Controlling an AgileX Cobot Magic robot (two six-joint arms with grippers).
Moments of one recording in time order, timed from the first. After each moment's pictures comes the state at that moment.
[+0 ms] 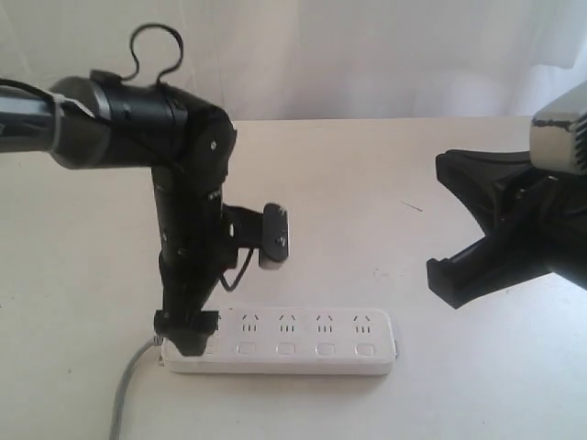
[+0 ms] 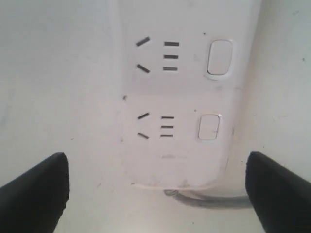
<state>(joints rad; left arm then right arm) -0.58 1.90 -1.41 0.02 1.14 0.87 0.77 0.80 -0.49 -1.74 0.24 1.66</state>
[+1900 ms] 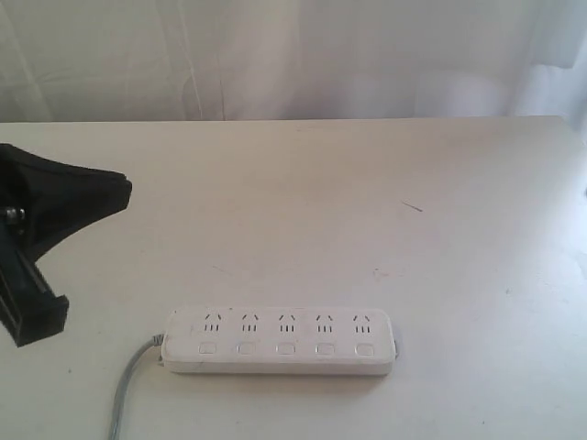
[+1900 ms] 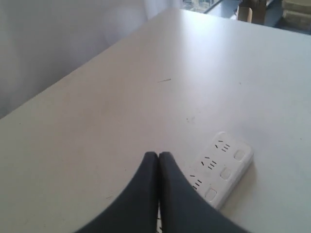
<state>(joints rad) -0.58 0.77 -0.63 -0.37 0.29 0.54 0.53 0.55 -0.49 -1.74 0.22 1.73</state>
